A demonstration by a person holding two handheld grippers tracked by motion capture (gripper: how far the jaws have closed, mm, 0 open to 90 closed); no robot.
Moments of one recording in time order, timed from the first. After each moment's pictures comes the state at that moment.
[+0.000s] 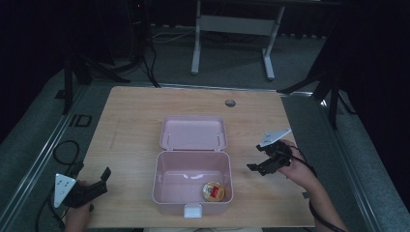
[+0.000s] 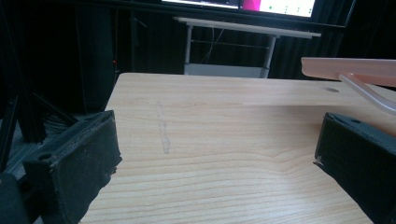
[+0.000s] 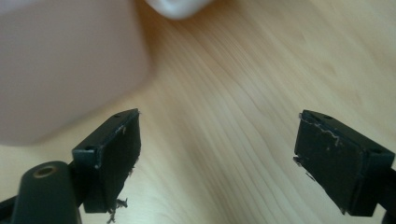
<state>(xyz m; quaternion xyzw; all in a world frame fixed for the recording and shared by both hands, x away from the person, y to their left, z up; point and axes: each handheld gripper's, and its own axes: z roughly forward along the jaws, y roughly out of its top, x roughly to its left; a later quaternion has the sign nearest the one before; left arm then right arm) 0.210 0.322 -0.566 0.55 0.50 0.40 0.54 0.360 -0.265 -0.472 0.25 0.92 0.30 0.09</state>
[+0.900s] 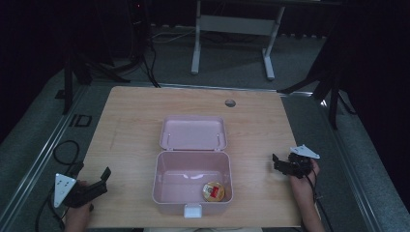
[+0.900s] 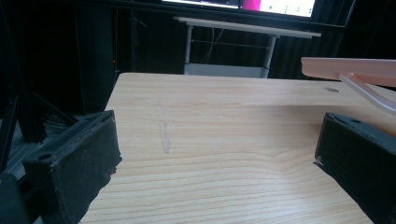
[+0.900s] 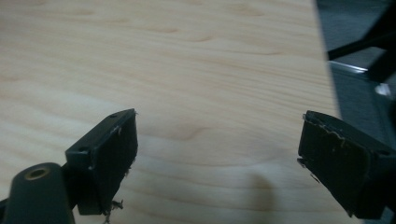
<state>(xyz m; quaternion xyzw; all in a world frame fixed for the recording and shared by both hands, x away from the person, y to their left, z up) 0.210 0.322 -0.566 0.55 0.50 0.40 0.54 0.351 -0.347 -0.553 0.54 0.70 0.33 0.33</state>
